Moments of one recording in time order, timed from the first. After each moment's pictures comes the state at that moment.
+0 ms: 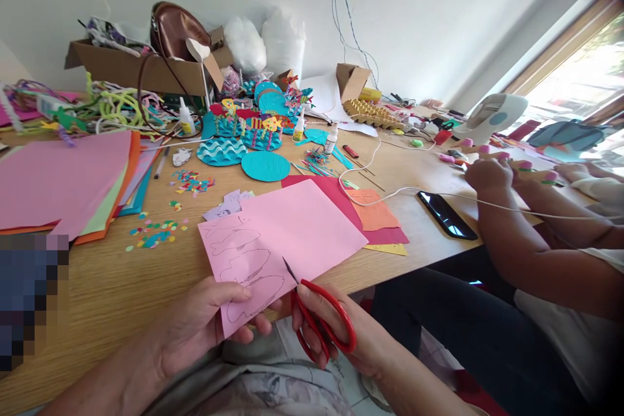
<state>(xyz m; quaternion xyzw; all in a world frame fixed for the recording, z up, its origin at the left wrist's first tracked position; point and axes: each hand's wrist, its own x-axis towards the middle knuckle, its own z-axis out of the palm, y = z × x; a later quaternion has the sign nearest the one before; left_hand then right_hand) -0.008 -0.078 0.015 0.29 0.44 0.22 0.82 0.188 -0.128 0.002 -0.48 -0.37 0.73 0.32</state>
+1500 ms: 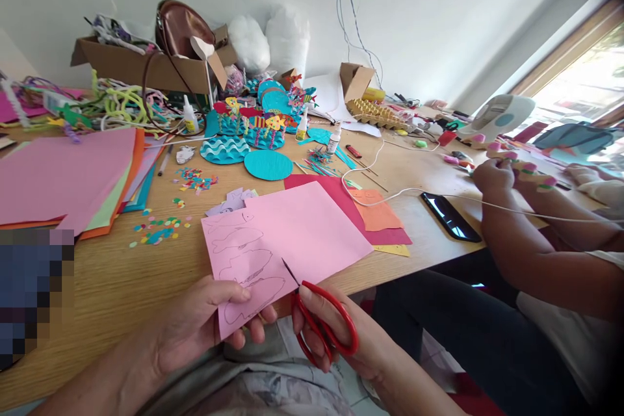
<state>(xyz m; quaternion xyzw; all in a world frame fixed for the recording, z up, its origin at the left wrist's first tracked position) -0.012 -0.076 0.012 0.28 0.42 0.19 0.84 0.185 -0.131 -0.002 -0.47 -0.37 0.73 0.33</state>
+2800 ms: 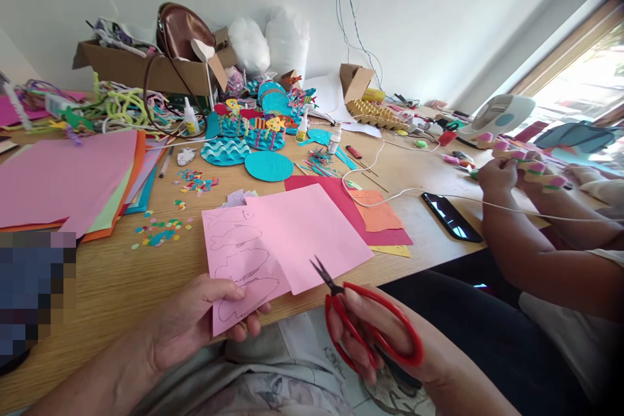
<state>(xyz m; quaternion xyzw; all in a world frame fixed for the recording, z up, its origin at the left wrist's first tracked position) -0.023 -0.072 0.008 0.27 0.45 0.19 0.83 0.226 -0.141 0.028 -0.46 -0.45 0.71 0.28</state>
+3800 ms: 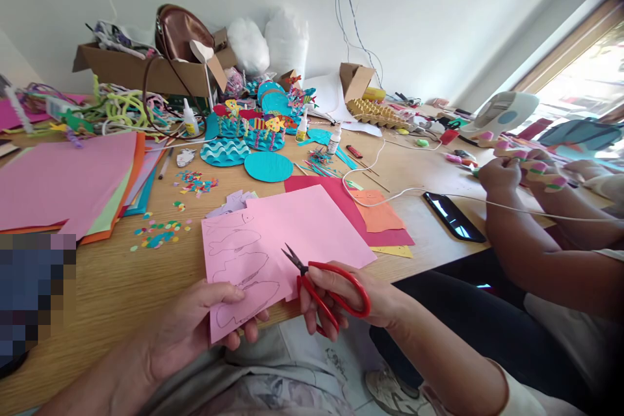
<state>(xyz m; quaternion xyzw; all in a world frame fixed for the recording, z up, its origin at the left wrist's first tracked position) -0.019 -0.076 0.012 0.27 0.46 0.20 0.82 0.217 -0.093 0.025 -0.41 -0.51 0.73 0.20</state>
